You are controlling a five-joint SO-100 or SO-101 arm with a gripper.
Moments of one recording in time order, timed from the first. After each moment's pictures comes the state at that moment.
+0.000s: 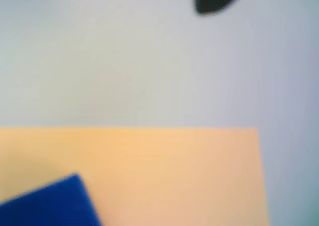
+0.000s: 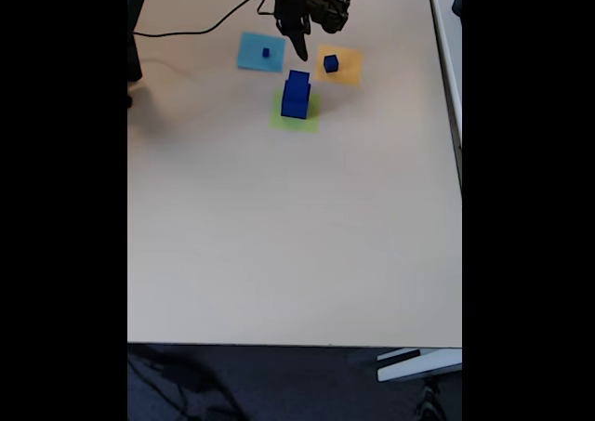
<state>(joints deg) -12.4 61.7 69.4 52.9 110.7</state>
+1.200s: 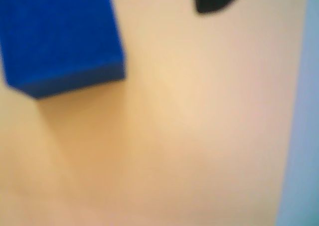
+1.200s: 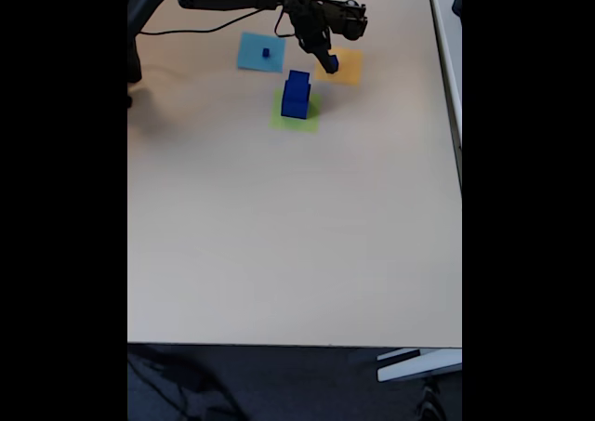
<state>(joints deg) -10.3 48.1 55.5 46.9 98.3</state>
